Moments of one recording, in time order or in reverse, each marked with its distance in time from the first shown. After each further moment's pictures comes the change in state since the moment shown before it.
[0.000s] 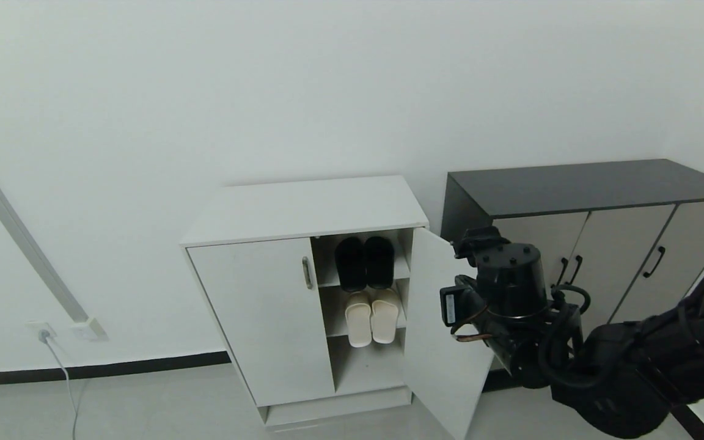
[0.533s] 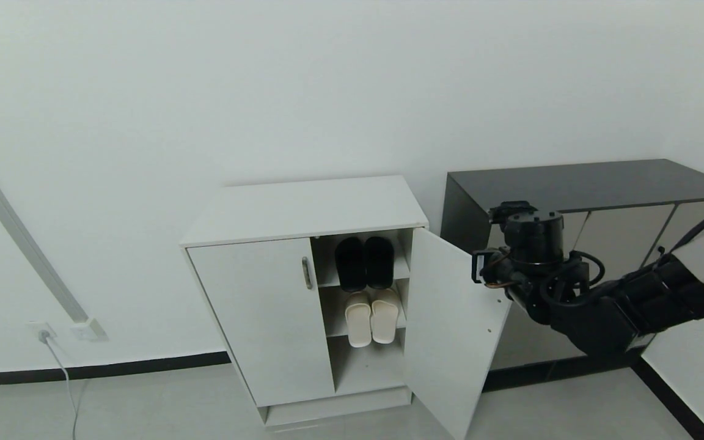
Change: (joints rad) left arm -0.001 0.000 0.000 0.000 0.000 -0.001; right arm -0.255 0.102 -0.151 0.015 0.125 0.005
